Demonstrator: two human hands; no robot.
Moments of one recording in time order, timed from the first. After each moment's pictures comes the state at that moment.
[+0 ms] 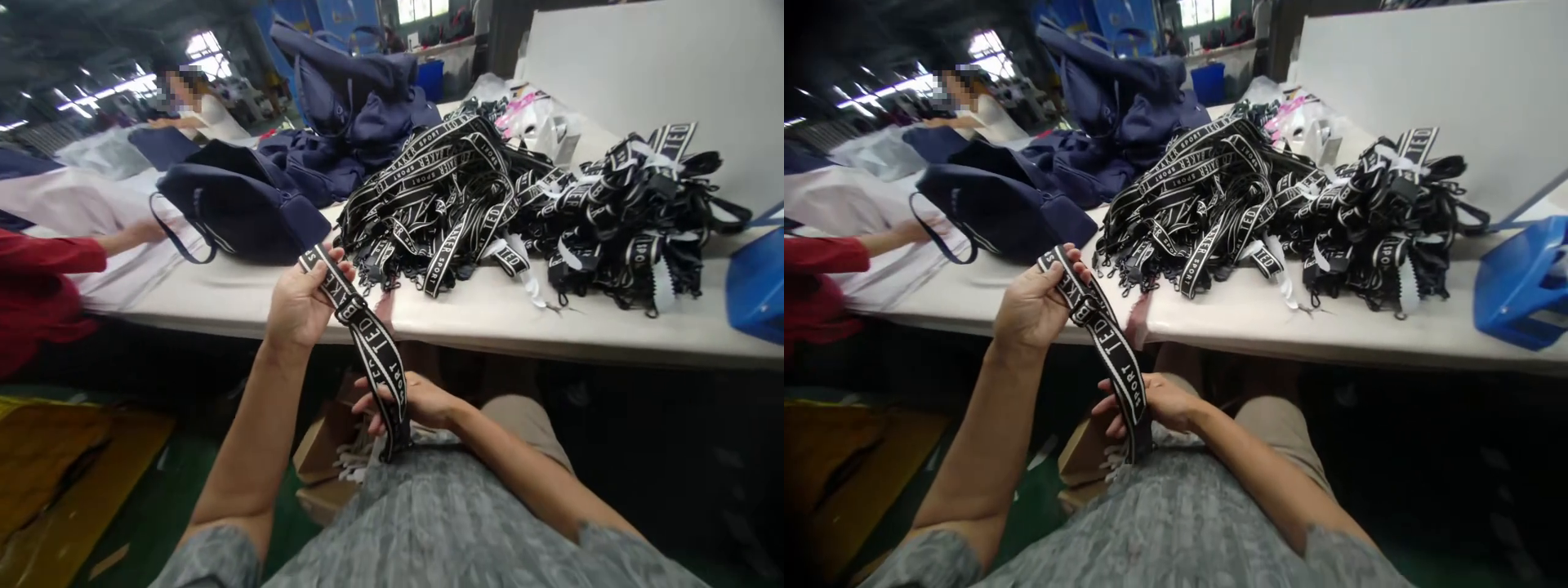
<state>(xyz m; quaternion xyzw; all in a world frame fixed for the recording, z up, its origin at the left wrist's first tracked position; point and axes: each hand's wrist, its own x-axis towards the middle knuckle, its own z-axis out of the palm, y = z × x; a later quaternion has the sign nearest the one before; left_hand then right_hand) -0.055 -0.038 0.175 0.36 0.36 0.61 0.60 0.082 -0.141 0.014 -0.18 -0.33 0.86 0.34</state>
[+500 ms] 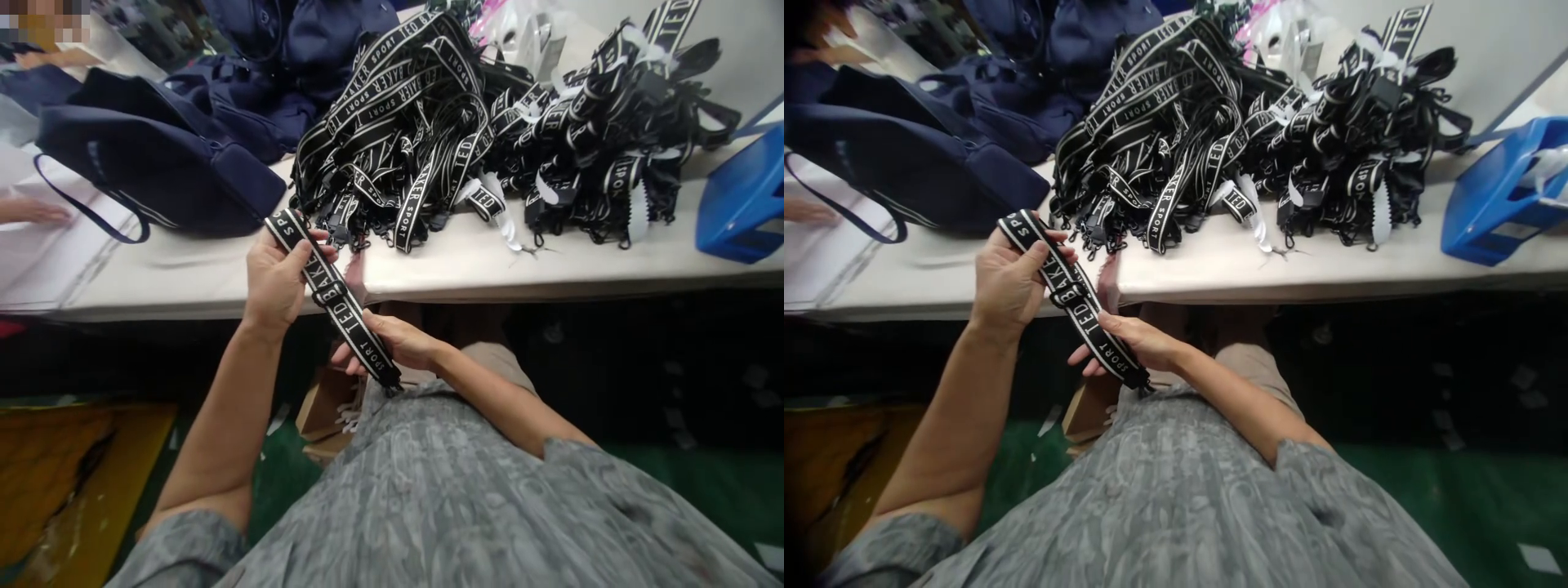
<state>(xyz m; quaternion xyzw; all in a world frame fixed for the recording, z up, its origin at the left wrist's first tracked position) -0.043 -0.040 0.129 0.54 0.36 0.54 0.53 0.104 -0.129 0.039 -0.15 -0.33 0.86 0.35</state>
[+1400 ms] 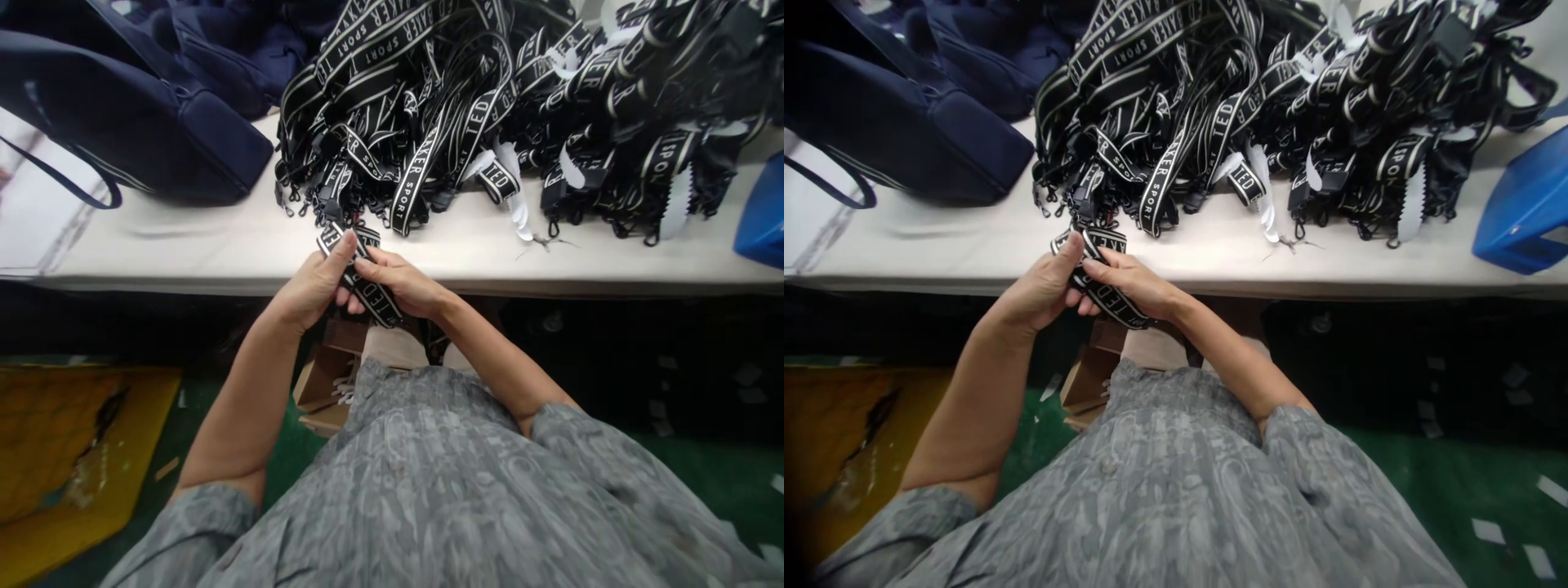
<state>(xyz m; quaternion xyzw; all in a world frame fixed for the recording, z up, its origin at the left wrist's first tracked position) -0.012 -0.058 0.116 0.56 0.46 0.26 0.63 0.139 -0.076 0.065 -0.15 -0.44 0.77 0.44</state>
